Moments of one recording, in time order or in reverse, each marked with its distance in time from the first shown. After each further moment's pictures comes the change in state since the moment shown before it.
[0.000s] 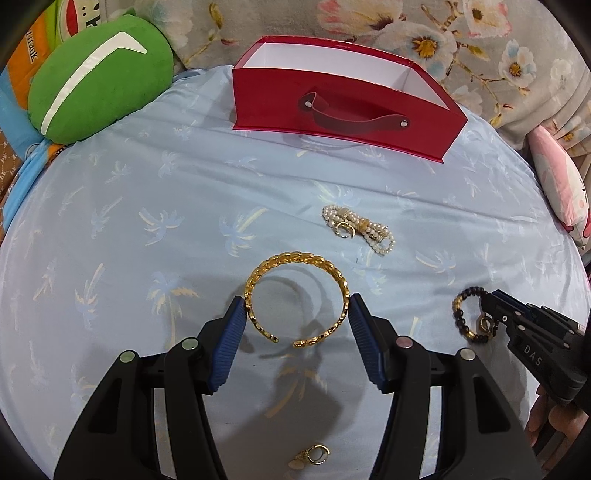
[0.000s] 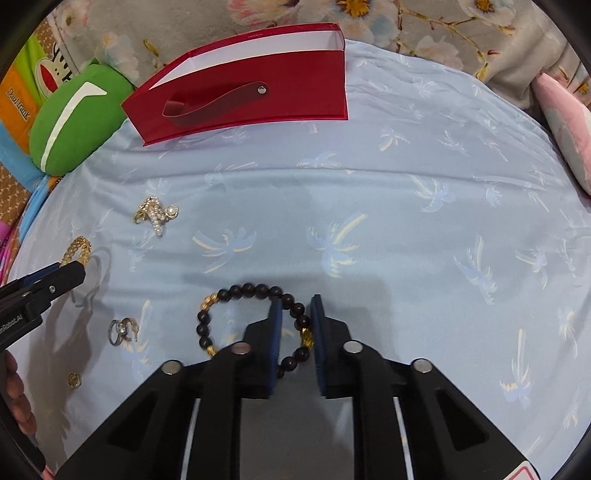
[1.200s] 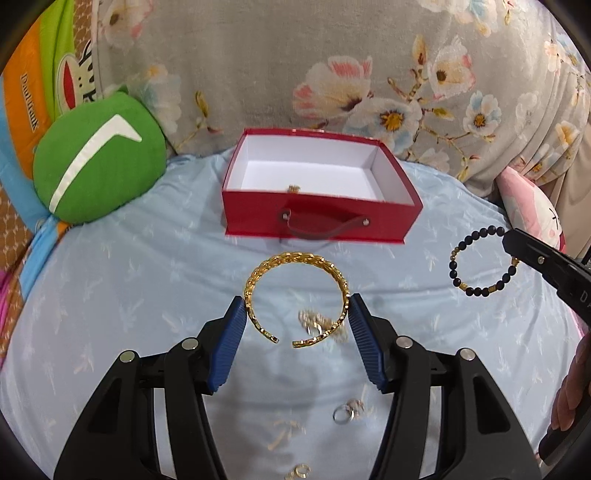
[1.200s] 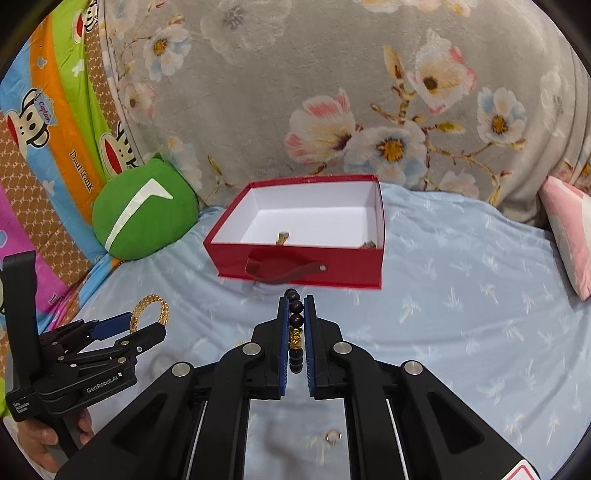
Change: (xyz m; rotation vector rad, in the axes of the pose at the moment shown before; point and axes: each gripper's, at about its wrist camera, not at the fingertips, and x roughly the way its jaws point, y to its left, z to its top) left arm -0.084 -0.013 0.066 0.059 -0.231 -0.042; right arm -0.135 0.032 0.098 -0.077 -0.380 0.123
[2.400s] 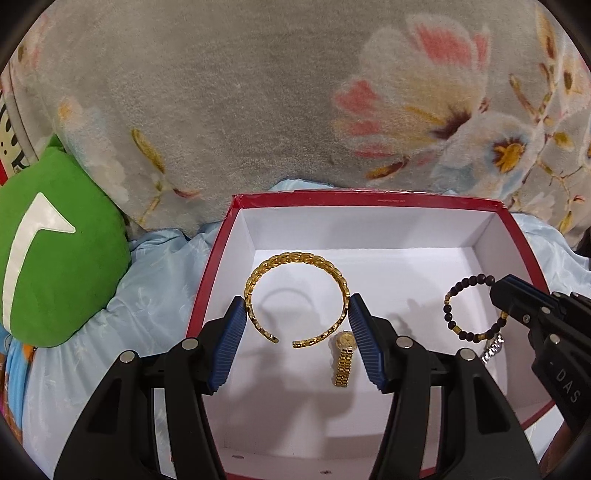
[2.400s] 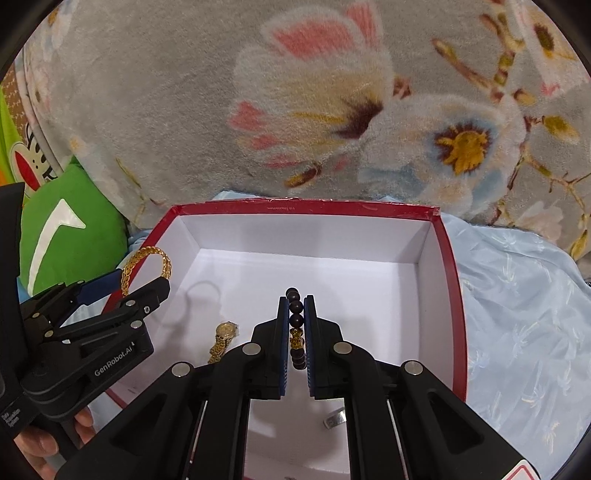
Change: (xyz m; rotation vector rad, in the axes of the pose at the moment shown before) left arm 0.255 0.020 0.192 0.030 0.012 0.171; right arm 0.286 -0.040 0.129 -0.012 0.125 -0.017
